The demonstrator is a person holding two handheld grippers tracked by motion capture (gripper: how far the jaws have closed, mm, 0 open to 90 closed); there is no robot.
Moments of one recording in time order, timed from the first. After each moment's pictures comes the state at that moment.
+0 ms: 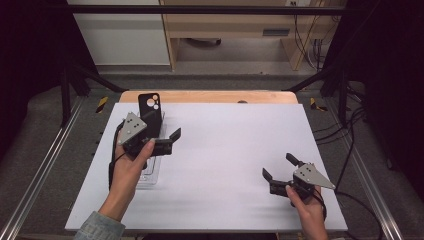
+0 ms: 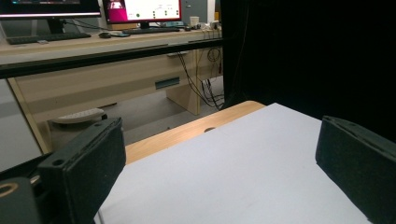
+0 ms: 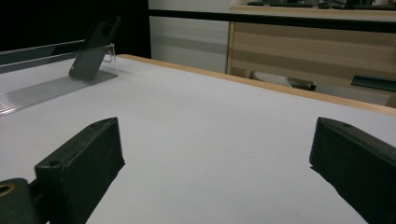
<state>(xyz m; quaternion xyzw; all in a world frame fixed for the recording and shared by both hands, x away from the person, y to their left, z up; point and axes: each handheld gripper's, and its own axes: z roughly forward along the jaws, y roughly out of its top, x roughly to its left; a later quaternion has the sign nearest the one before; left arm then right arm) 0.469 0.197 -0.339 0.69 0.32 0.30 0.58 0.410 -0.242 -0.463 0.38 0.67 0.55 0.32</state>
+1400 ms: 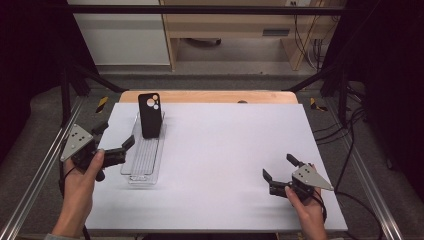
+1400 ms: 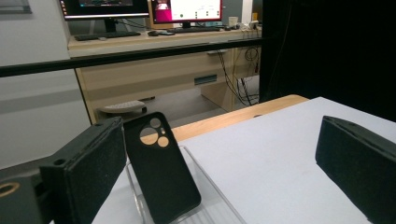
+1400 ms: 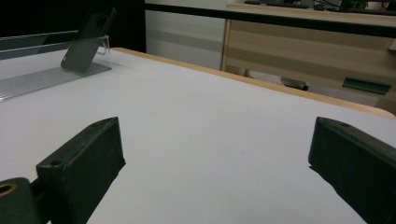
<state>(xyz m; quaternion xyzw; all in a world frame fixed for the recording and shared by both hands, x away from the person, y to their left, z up) 0.439 0.302 -0.346 0.66 0.37 0.34 0.56 0.409 -0.242 -0.466 0.38 0.67 0.54 0.34</state>
